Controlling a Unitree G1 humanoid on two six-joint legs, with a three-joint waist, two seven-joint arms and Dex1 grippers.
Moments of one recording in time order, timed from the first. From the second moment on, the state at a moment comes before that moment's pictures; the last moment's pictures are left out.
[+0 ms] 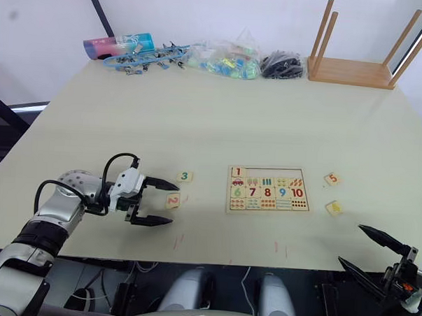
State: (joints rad) left arm -0.38 0.80 -0.23 0.48 -0.35 -0.27 -1.47; right arm 0.50 -0.54 -0.52 -0.03 0.68 -0.23 1.39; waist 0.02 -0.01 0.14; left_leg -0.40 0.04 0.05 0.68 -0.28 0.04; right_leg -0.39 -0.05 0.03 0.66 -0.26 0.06
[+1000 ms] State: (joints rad) left arm 0.22 0.70 0.12 -0.27 -0.42 0.31 -0.83; right arm 0.47 -0.58 -0.50 -0.07 0.70 -0.21 1.46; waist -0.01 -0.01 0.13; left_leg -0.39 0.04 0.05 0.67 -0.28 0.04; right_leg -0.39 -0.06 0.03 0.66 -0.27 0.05
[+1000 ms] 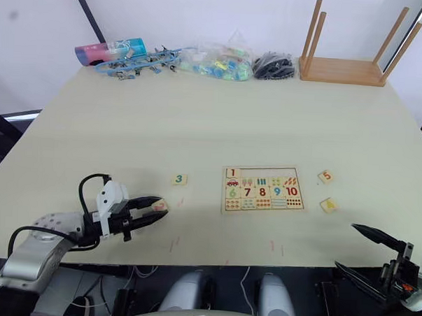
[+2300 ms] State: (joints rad) left arm 0.27 0.29 0.16 -0.68 -0.35 0.80 -0.09; right arm 0.43 -0.63 -0.48 -0.14 0.71 -0.20 1.58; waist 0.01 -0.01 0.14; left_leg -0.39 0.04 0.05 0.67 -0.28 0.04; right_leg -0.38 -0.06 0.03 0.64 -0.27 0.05
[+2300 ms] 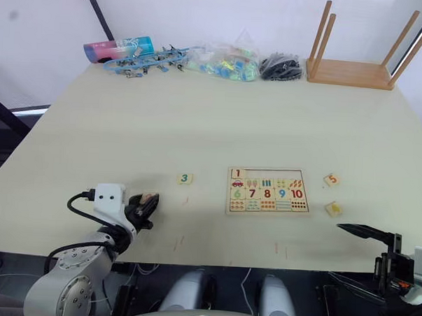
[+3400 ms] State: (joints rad) left arm -0.11 0.79 0.13 0.18 -0.39 -0.10 -1.40; right arm 0.39 -0.60 -0.48 -0.06 0.72 -0.20 1.54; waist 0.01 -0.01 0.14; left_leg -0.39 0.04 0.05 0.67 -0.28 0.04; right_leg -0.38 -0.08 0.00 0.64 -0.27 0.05
